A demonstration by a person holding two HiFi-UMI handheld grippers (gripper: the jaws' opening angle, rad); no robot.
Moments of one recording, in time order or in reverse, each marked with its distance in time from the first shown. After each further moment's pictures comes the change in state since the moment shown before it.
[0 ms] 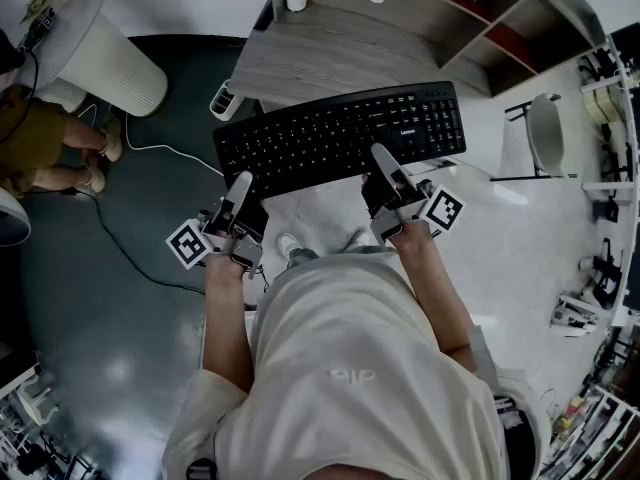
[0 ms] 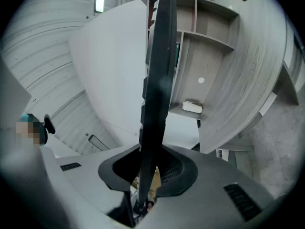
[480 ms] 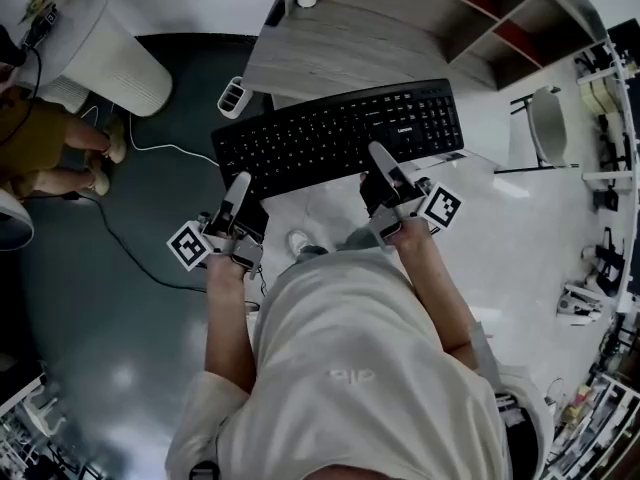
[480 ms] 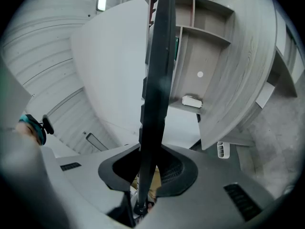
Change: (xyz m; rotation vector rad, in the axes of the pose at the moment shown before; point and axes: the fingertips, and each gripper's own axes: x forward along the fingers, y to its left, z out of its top) left arm 0.001 0.000 0.000 -0.021 -0.001 0.020; right arm -0.003 -0.003 -0.001 0.030 -0.017 -0.019
